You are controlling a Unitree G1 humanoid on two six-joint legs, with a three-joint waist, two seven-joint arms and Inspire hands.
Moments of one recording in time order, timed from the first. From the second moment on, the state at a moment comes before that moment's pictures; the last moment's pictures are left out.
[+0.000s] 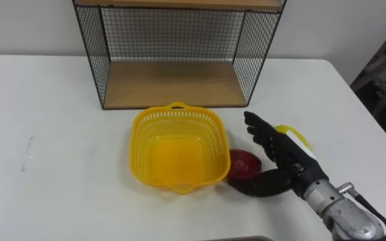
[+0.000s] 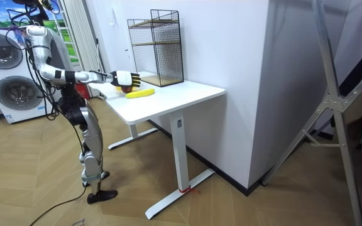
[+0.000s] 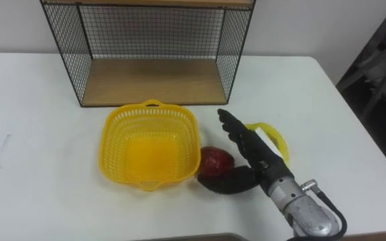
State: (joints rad) left arm 0.26 0.27 0.06 1.11 0.28 -0.03 -0.03; right arm 0.17 -0.32 0.02 0.11 0.00 -0.12 0.39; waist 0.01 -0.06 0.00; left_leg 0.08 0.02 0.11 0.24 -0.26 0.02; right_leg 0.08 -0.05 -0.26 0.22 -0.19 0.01
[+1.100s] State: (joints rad) left arm 0.24 0.26 0.03 1.08 0.28 -0.02 -0.05; right arm 0.14 -0.34 0.05 0.22 -0.12 -0.15 0.33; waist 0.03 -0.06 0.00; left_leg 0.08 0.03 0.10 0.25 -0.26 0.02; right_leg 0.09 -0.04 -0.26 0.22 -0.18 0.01
